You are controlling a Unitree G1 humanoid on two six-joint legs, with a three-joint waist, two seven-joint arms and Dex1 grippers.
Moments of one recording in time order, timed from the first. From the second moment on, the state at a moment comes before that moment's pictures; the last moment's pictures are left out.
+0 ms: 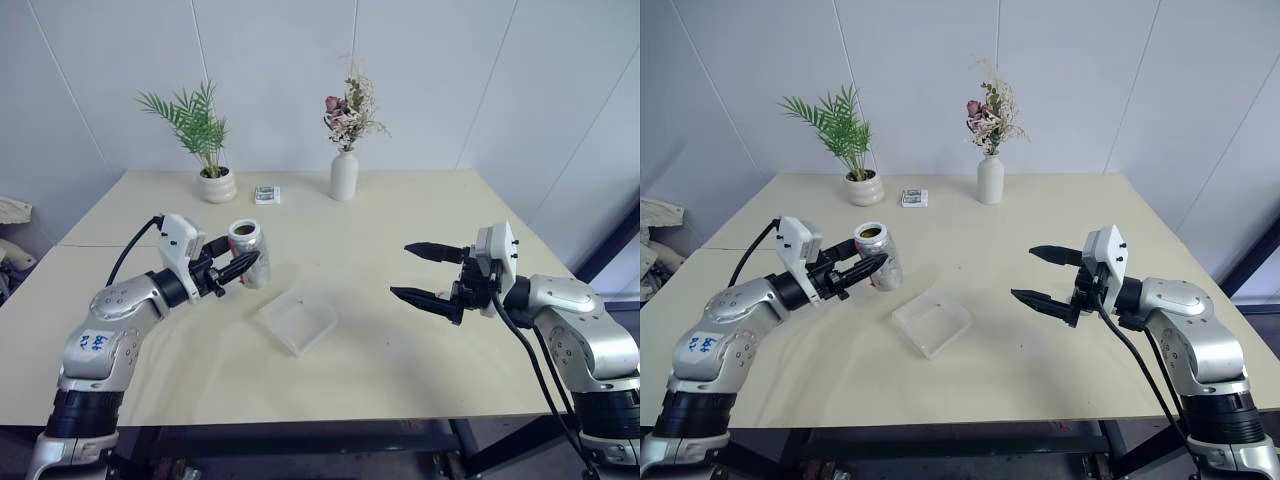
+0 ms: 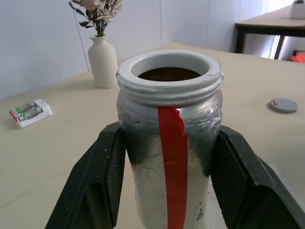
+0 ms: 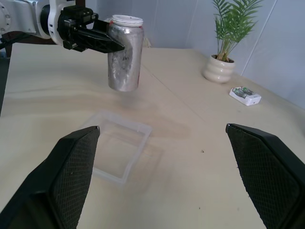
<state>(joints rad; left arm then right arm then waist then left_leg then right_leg) -0.52 0.63 0.18 -0.07 -0.52 0.44 -0.58 -0.55 -0.69 -0.12 -0.09 0.55 0.33 1.07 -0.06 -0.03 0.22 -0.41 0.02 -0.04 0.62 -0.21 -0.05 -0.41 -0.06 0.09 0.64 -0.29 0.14</state>
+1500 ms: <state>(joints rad) -1.31 0.90 -0.72 0.34 1.41 -0.84 0.24 -0.59 -0.66 -0.11 0.01 0.51 0.26 1.08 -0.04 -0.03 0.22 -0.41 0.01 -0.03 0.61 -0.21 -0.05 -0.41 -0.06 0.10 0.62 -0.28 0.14</state>
